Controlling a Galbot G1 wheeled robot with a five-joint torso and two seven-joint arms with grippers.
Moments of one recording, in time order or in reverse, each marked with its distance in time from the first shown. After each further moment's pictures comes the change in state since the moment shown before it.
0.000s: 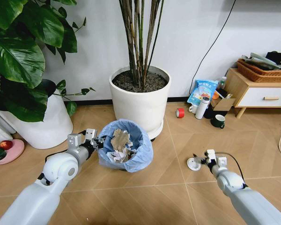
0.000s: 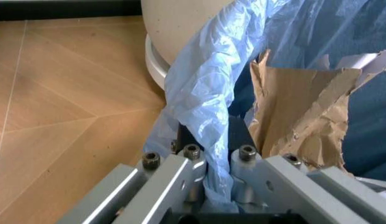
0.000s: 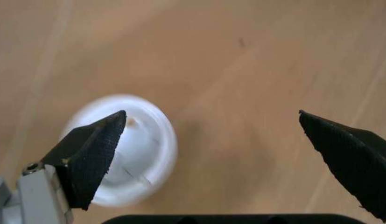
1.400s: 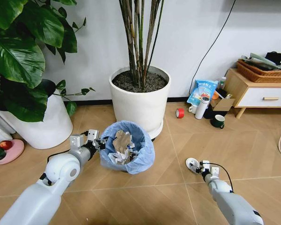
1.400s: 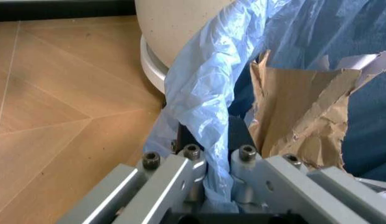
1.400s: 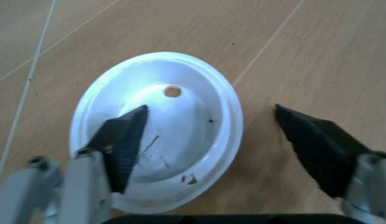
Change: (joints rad) left arm -0.017 0.003 0.028 0.011 0.001 -0.007 0.000; right arm 0.148 0.172 -0.009 -0.342 0.003 0.116 -0.105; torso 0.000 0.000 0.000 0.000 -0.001
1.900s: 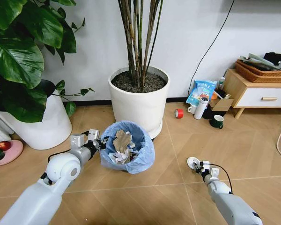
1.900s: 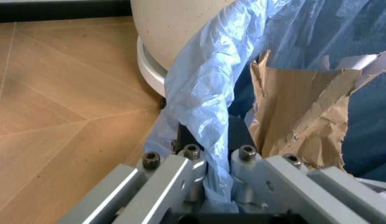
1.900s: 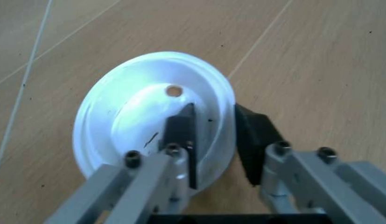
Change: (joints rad) left arm -0.001 0.001 0.004 0.003 0.001 -0.003 0.001; right arm -0.011 0.008 0.002 0.005 0.011 0.004 0.018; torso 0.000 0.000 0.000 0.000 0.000
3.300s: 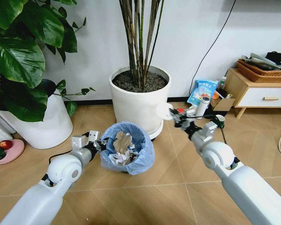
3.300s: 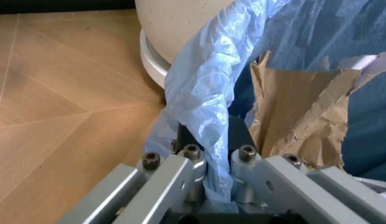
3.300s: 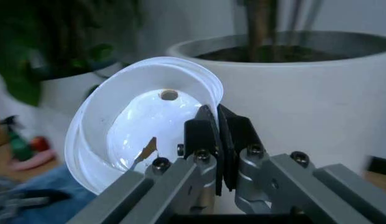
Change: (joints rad) left arm -0.003 -0.009 0.023 -0.004 -0.009 0.008 -0.043; right arm -0.016 -0.242 -0.156 1.274 0.135 -0.249 0.116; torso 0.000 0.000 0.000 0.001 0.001
